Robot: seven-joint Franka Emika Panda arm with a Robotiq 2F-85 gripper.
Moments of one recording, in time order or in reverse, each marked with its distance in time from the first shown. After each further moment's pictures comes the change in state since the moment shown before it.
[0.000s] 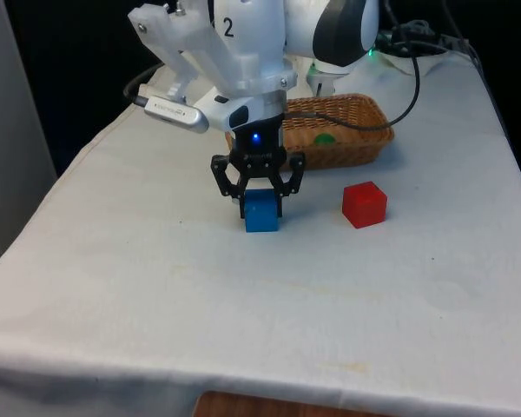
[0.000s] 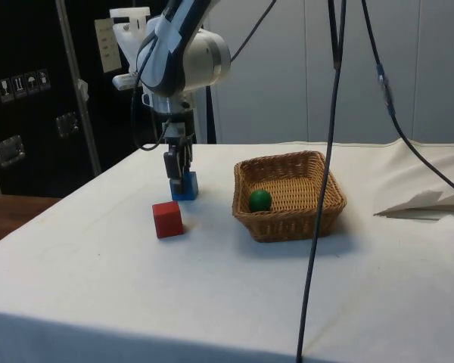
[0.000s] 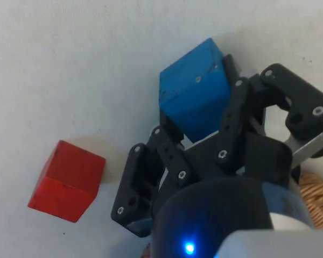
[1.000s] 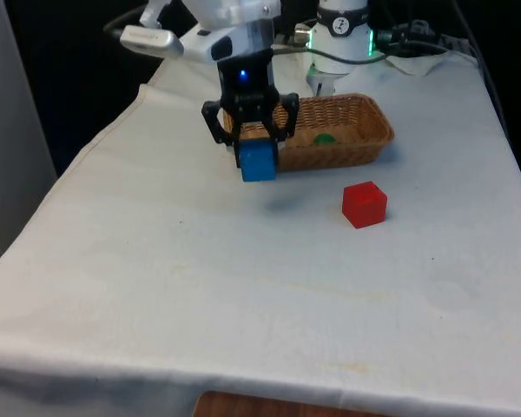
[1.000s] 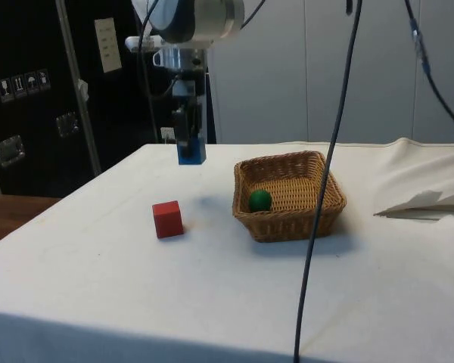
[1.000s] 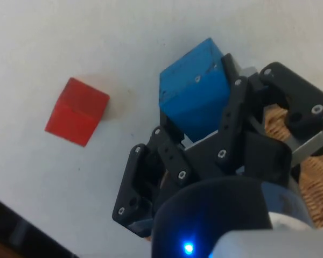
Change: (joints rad) arm 0.001 -0.212 -0.041 -0.116 -0.008 -0.100 -0.015
